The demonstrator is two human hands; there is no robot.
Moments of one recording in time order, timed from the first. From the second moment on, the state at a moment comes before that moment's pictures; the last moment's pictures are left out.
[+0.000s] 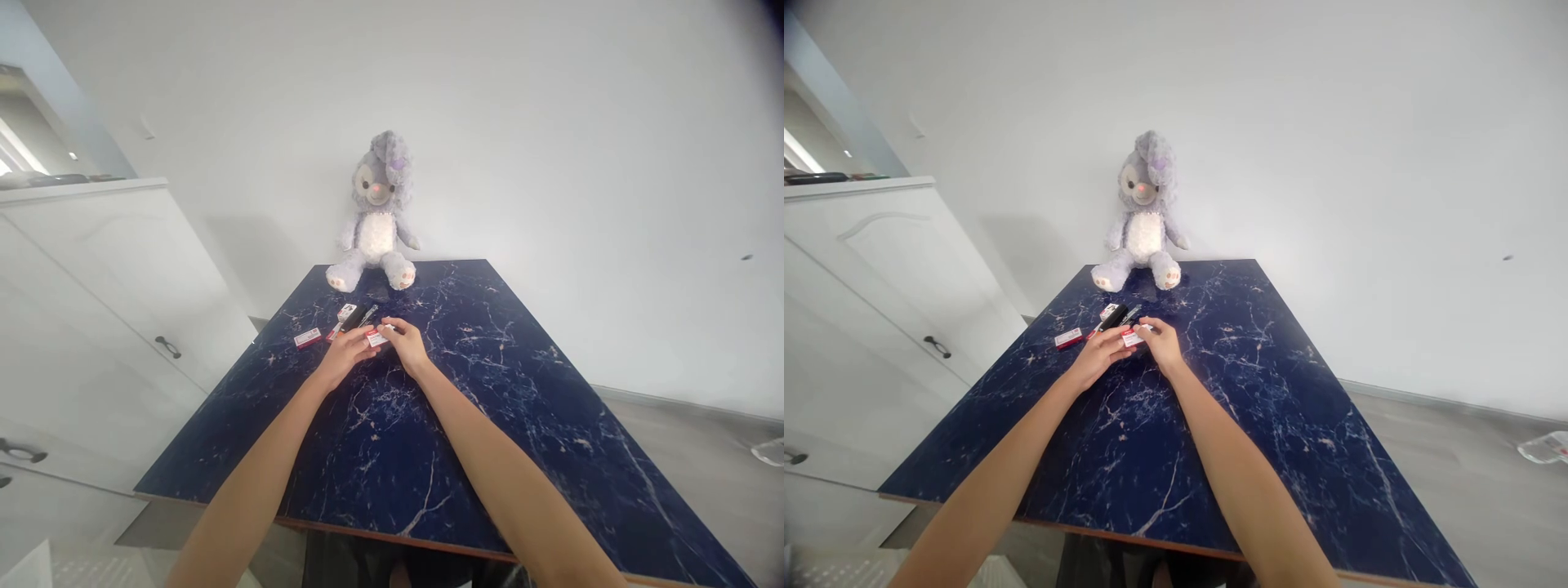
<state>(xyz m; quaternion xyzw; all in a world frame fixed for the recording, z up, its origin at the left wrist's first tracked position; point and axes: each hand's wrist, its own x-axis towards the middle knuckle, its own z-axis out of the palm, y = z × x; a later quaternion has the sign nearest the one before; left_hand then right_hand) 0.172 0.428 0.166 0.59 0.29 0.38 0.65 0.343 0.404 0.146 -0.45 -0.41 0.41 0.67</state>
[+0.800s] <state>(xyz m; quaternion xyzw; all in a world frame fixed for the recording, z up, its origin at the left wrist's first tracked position) 0.182 0.404 0.179 0.56 0.30 0.33 0.70 0.388 0.320 0.158 -0.58 -0.54 0.20 0.58</state>
